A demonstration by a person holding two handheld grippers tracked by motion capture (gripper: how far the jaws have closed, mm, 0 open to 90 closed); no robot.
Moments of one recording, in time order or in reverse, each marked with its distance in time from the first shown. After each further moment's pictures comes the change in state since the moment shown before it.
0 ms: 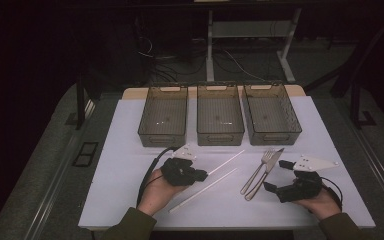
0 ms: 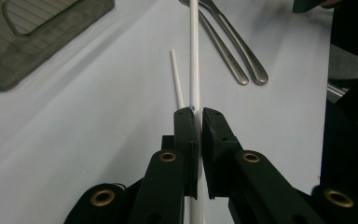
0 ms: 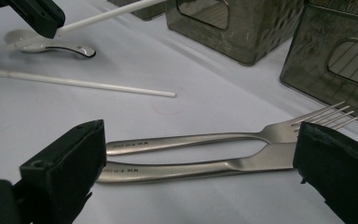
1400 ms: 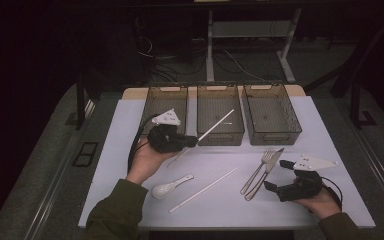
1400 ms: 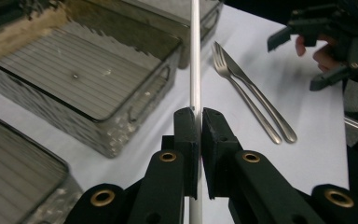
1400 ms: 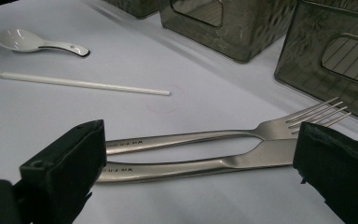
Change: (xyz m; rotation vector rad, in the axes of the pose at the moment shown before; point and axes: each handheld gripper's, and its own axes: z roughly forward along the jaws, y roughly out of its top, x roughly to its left) left arm 0.055 0.050 -0.050 -0.143 0.058 0.026; right arm -0.002 -0.001 -0.002 0.008 -0.016 0.016
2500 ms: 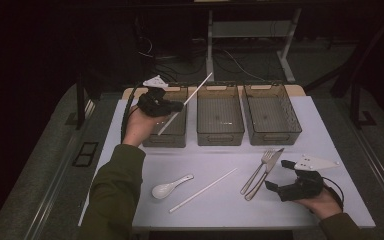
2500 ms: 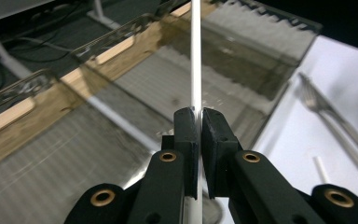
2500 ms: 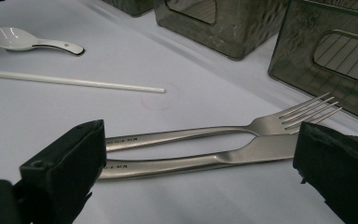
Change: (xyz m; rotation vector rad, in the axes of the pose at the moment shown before) left arm 0.084 0.036 -0.012 -0.001 0.183 -0.049; right arm -0.002 -0.001 -0.001 0.003 -0.019 -0.006
